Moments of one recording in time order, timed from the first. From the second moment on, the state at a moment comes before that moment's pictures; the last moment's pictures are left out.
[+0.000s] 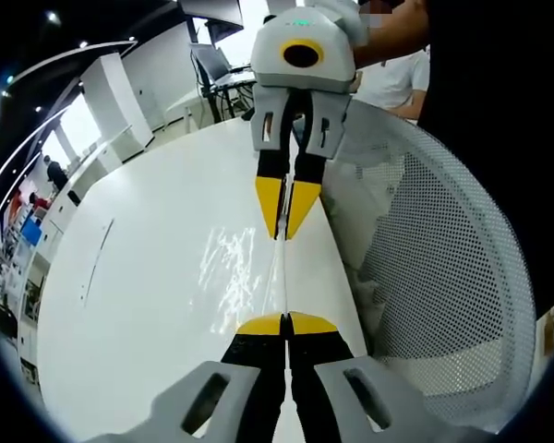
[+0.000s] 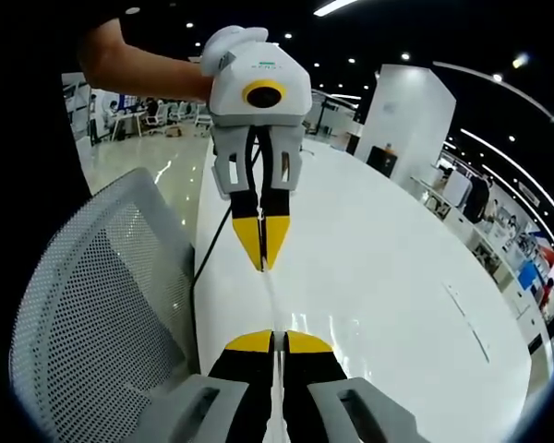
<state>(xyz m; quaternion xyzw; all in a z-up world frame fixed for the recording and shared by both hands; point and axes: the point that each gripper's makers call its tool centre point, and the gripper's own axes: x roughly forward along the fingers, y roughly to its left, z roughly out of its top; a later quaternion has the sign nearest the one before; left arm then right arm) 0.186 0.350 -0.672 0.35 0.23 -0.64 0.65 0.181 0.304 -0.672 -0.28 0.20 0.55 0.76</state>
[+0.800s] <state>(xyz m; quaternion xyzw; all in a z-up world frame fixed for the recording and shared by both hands) 0.185 0.352 -0.673 0.35 0.24 -0.63 0.65 0.179 0.302 -0.673 -0.28 0.21 0.55 0.76</state>
